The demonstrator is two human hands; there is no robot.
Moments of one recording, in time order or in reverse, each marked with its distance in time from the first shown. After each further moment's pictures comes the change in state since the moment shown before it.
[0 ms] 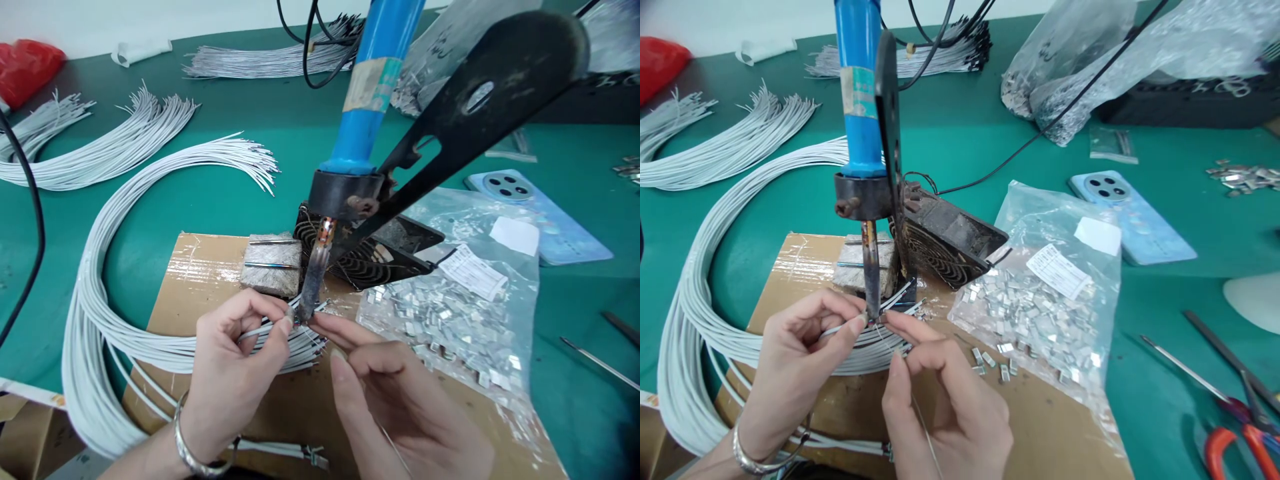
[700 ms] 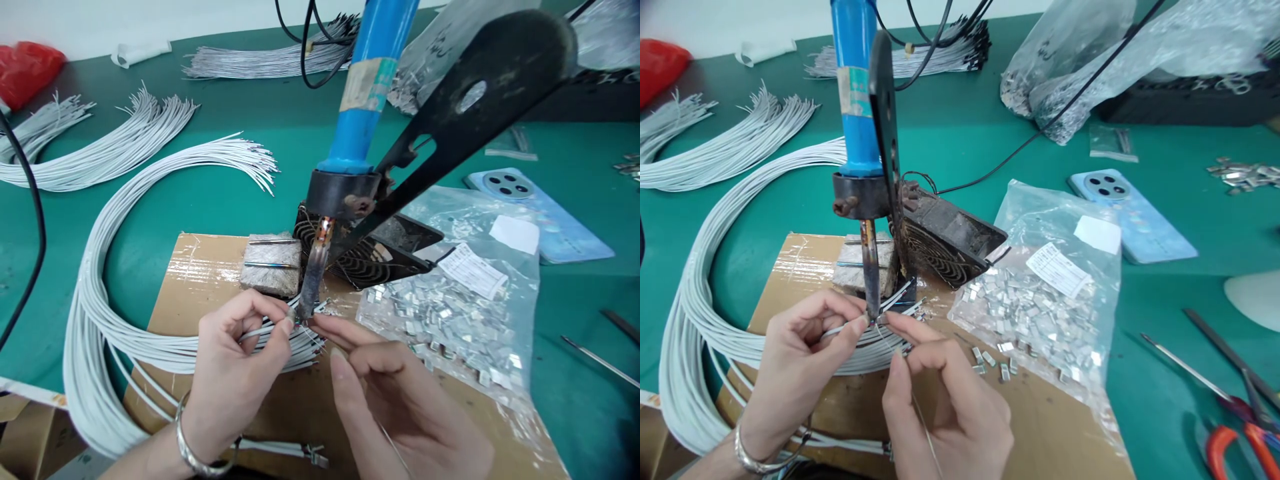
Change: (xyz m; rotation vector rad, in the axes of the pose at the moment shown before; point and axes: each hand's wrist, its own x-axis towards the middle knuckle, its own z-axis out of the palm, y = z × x) left_hand -0.001 -0.002 0.000 0.020 -0.020 -0.007; right_hand 0.002 0.001 -0.002 -0.024 0.009 -0.035
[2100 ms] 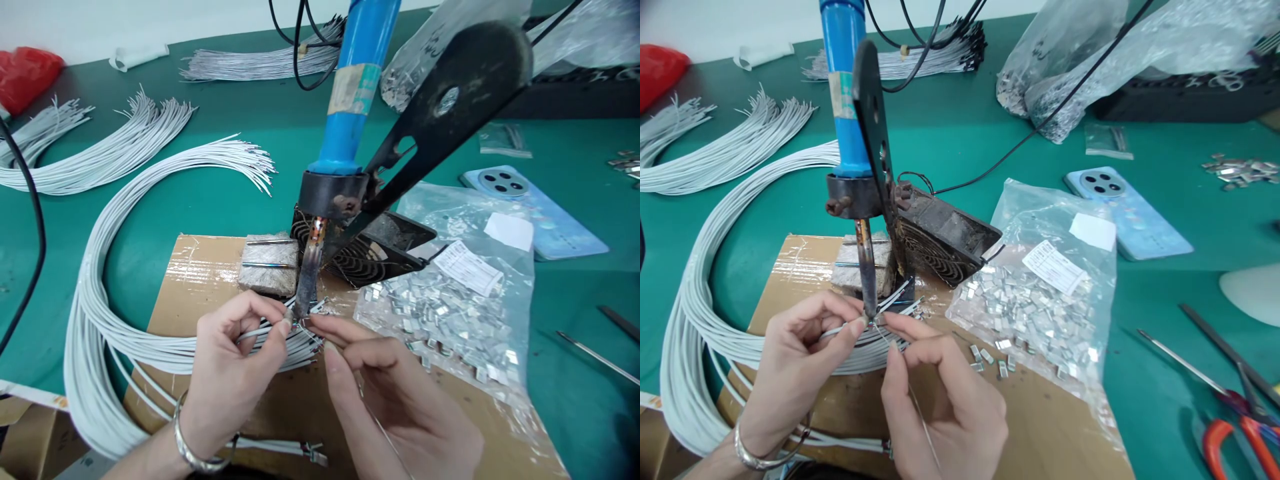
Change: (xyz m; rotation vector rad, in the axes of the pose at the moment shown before) left_hand 0.000 -0.002 -0.003 0.007 -0.023 0.058; right_hand 0.000 0.003 0.001 0.046 -0.024 0.012
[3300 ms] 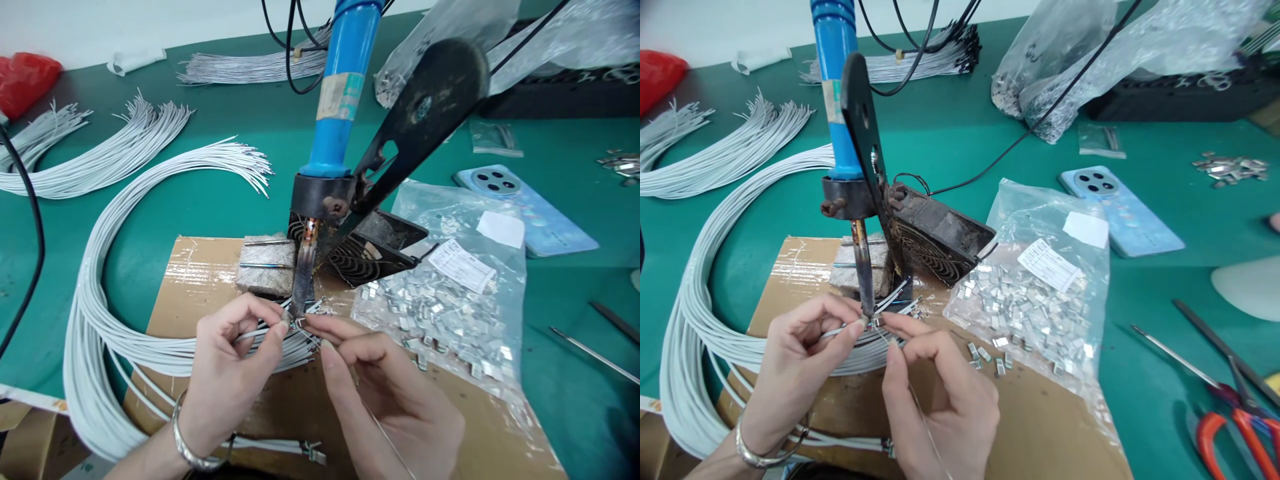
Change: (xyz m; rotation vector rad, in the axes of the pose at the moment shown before) left_hand -0.001 -0.002 -0.002 -0.006 -0.034 -0.016; right_hand 0.003 0.006 -0.005 -0.026 -0.041 0.000
